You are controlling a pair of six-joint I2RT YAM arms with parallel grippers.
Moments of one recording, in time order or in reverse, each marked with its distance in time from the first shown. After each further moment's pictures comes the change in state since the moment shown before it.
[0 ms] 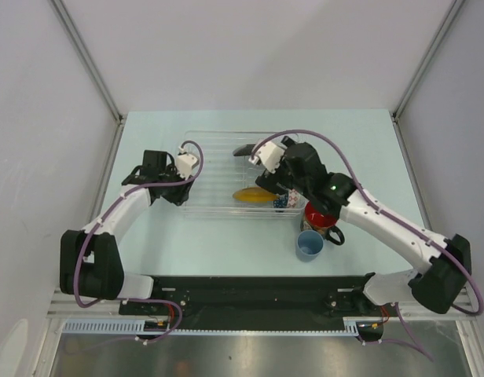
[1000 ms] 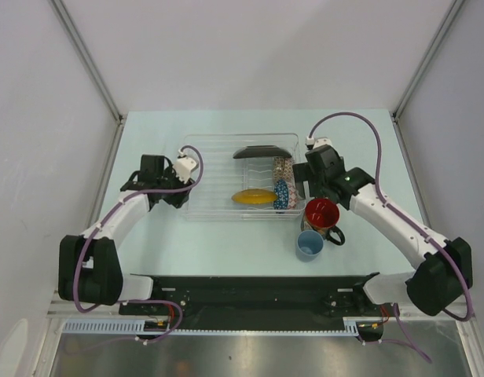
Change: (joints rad) left arm 0.018 -0.036 -0.069 0.084 0.019 0.061; right arm -0.244 -0.011 -0.068 -0.309 0.074 0.803
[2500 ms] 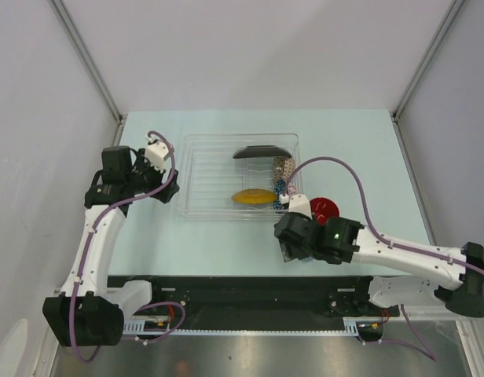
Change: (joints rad) left arm 0.143 -0.278 0.182 -0.277 0.184 -0.047; right arm 0.637 -0.220 -0.149 -0.283 0.109 0.497
